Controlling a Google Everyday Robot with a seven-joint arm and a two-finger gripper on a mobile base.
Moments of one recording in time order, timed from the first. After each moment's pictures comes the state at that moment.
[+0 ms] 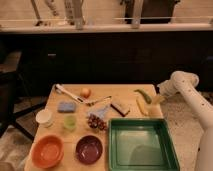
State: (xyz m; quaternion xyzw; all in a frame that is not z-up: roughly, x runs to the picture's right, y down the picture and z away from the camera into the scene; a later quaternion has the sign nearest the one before) arm 0.360 0.047 0.939 -0.17 -0.06 0.23 0.95
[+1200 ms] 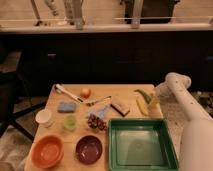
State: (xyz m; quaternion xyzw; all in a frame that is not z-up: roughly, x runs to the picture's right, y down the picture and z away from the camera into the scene) arm 0.337 0.070 0.985 -0.22 -0.08 0.23 0.94
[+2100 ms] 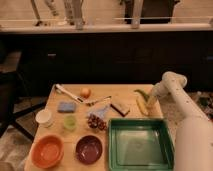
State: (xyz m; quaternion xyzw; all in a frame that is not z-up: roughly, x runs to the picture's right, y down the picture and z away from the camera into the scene) arm 0.323 0.071 0.990 -0.24 -0.10 0.22 0.94
